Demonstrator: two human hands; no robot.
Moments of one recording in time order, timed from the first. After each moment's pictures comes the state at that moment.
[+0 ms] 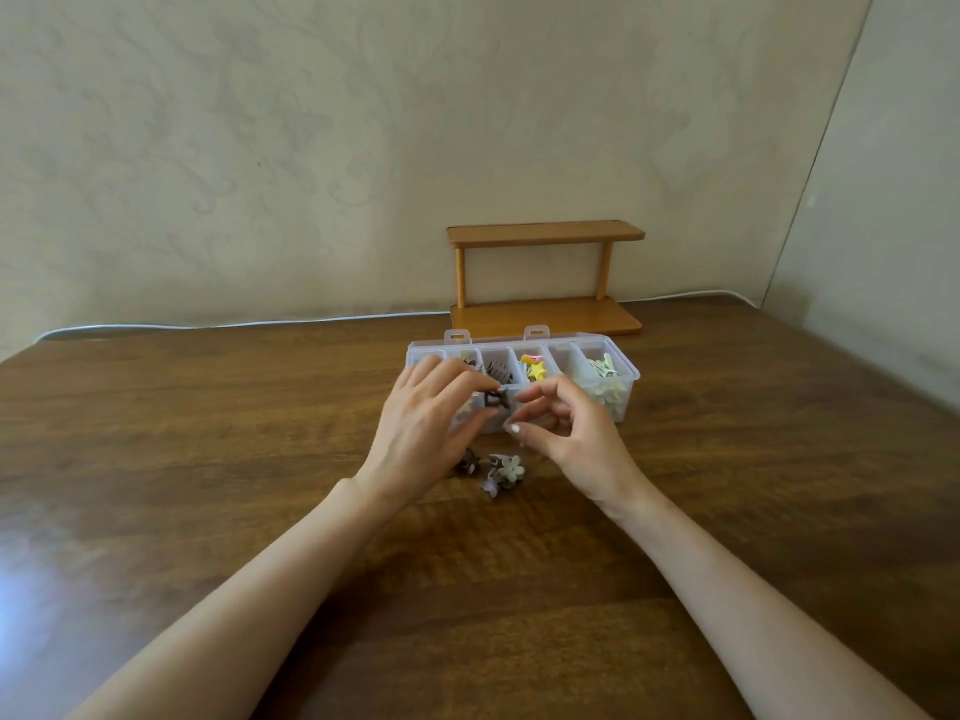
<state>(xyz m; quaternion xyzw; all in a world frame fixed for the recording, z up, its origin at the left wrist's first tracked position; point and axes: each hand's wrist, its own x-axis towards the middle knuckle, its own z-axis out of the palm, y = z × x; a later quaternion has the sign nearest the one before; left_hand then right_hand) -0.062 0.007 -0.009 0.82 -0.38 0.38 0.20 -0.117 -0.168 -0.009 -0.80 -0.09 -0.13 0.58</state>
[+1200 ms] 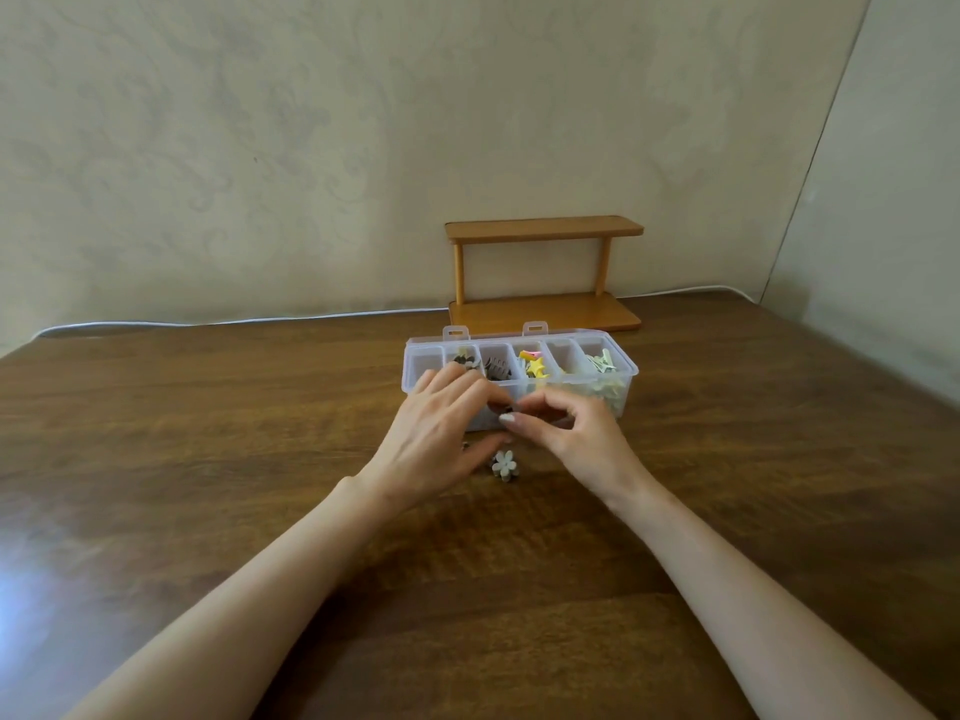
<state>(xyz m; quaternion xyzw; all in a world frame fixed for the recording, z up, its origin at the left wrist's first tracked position) -0.069 0.003 -0.010 0.83 -0.43 0.31 0.18 -0.113 -0.172 -0.010 -0.82 -0.11 -0.14 0.55</state>
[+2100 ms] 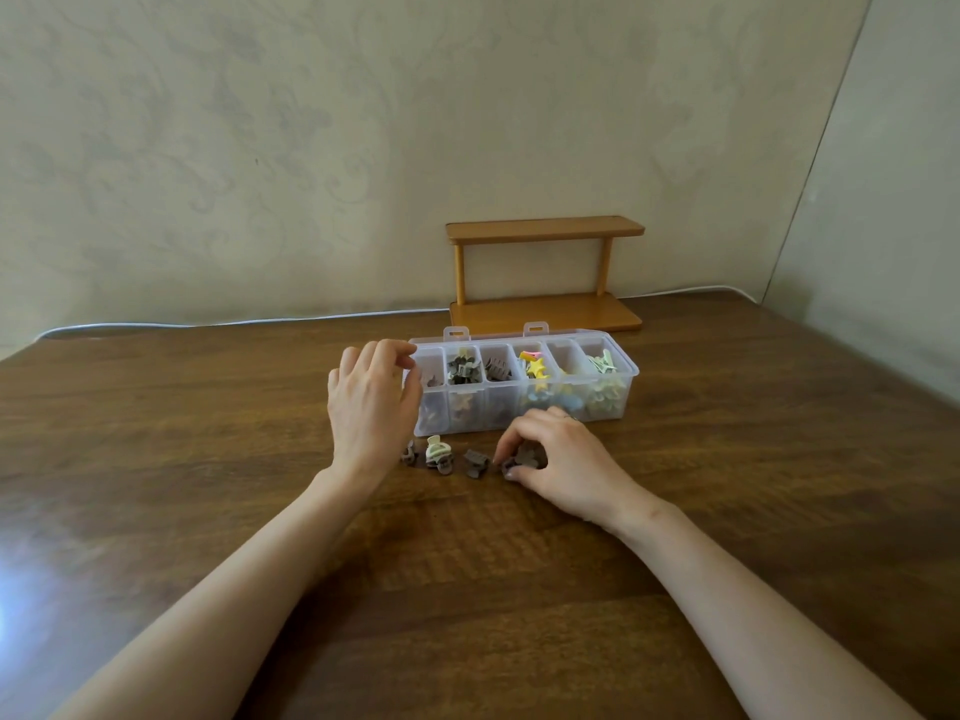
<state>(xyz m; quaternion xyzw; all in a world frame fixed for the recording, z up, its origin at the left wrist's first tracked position) -0.051 0.024 -0.007 0.87 -0.12 0.38 0.27 -0.117 -0.166 -0.015 -0.94 -0.16 -0.09 0.29</state>
